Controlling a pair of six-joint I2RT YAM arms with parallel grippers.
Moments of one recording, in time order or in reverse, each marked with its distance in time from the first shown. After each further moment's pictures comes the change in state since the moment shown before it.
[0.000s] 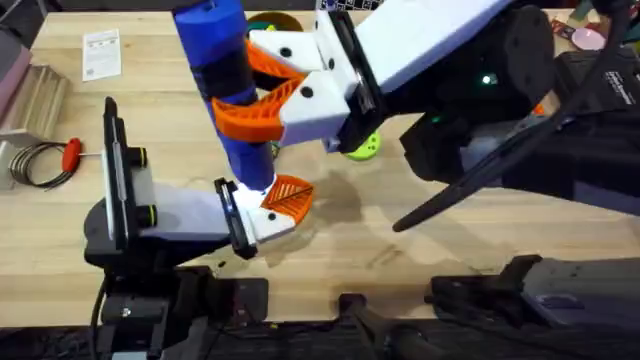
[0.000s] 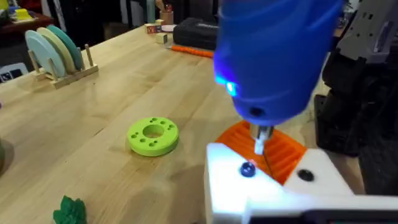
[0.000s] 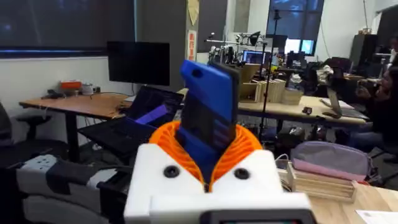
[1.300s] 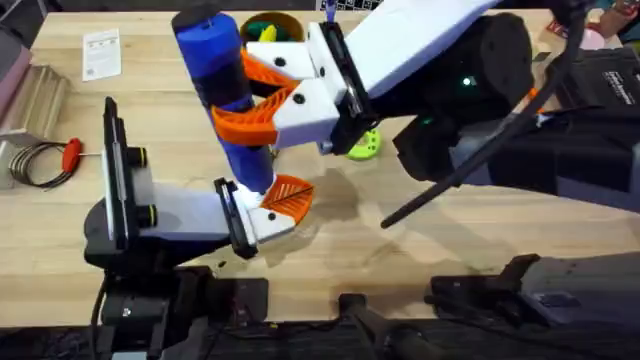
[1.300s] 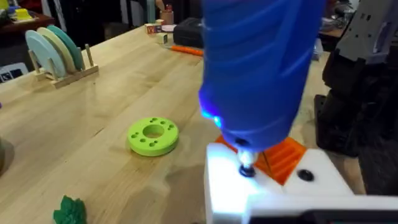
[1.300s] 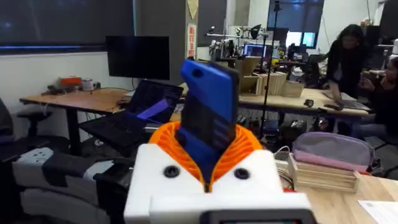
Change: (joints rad) left arm 0.000 0.000 0.000 0.000 0.000 0.000; right arm 0.000 0.041 -0.001 0.000 -0.007 -0.021
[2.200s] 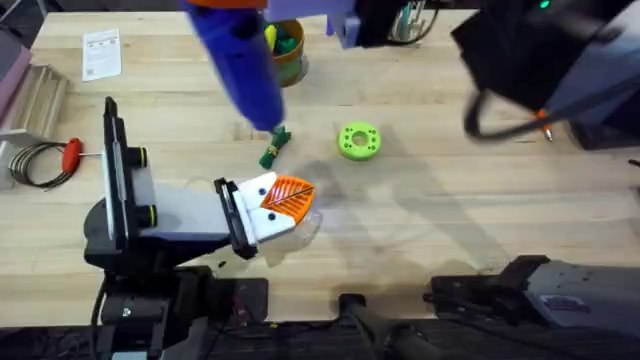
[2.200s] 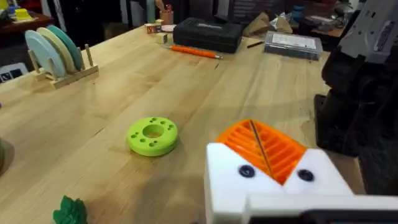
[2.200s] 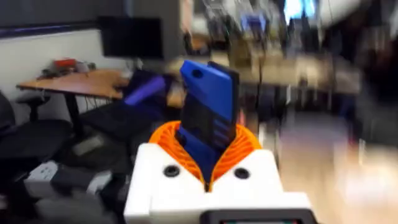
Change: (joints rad) left arm 0.000 0.000 0.000 0.000 0.000 0.000; right arm -0.097 -0.132 0.406 -0.775 -0.122 -0.154
